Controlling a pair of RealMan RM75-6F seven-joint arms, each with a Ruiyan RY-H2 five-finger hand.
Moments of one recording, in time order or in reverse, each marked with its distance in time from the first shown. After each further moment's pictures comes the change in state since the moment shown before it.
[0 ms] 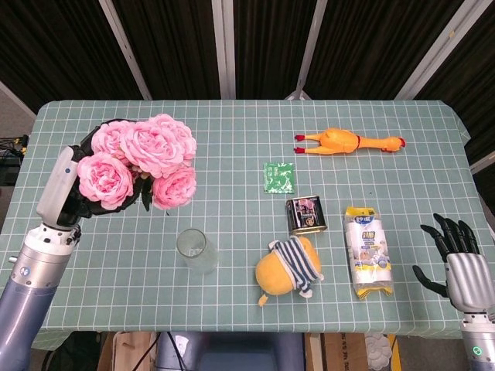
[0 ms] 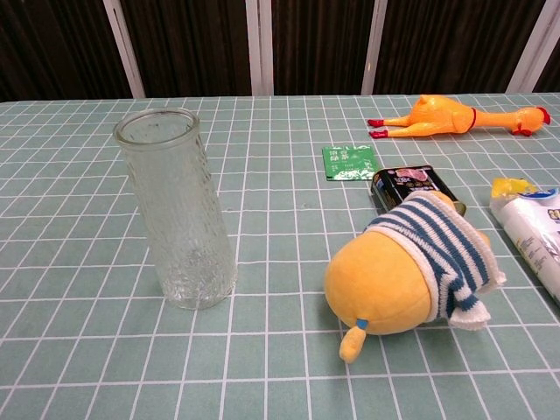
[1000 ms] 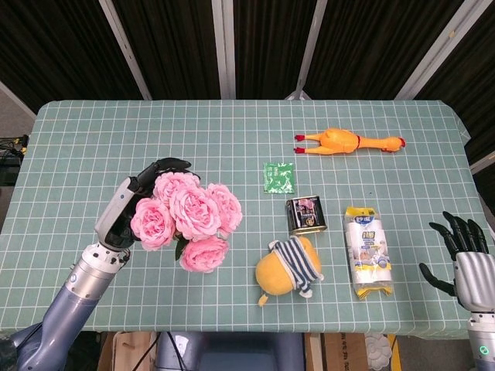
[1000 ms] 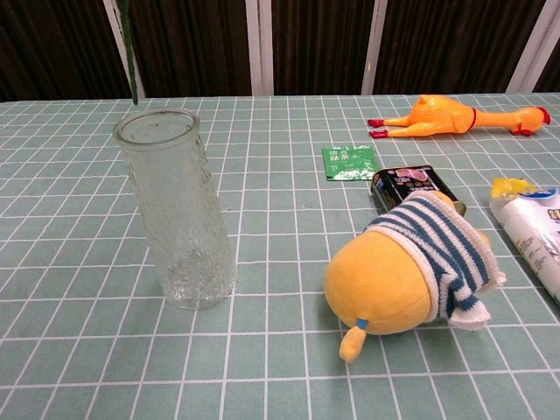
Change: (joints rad) left arm -0.052 -0.241 0.147 0.105 0.177 -0.052 -0.349; right arm -0.006 0.007 0.011 0.014 0.017 0.010 0.040
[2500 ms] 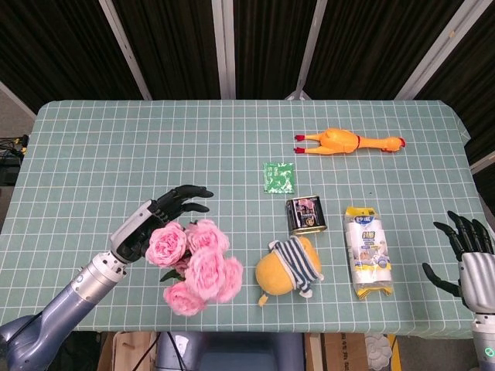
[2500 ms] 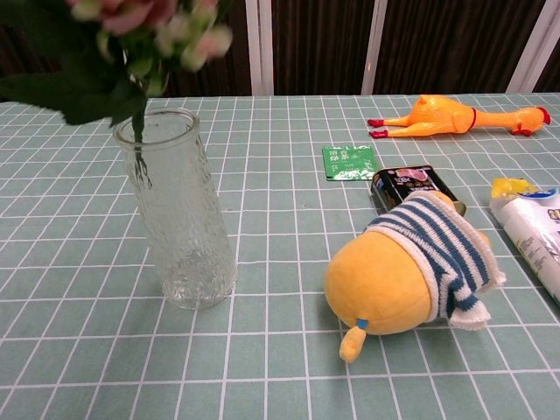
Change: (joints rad) left arm -0.010 0.062 0.177 0.168 0.248 -0.127 -0.331; right arm -0.009 0.016 0.003 -0.004 -0.004 0.015 0.046
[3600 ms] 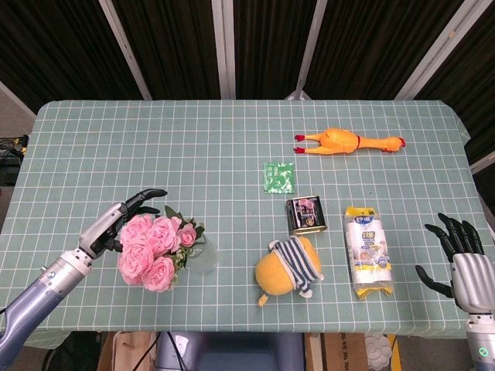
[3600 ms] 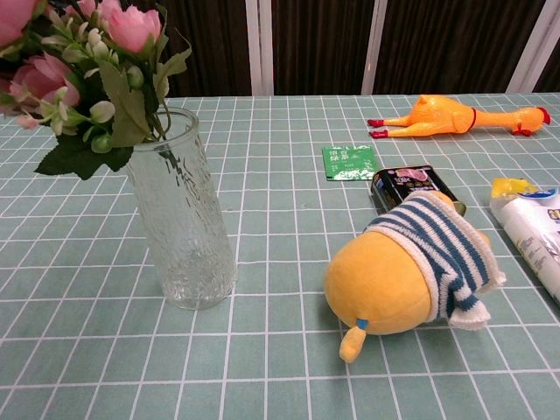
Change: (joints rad) left arm 0.012 0.173 0.136 0.076 -0.143 -0.127 0.182; right arm 0.008 -0.007 -0.012 -0.009 -0.013 -0.019 -0.009
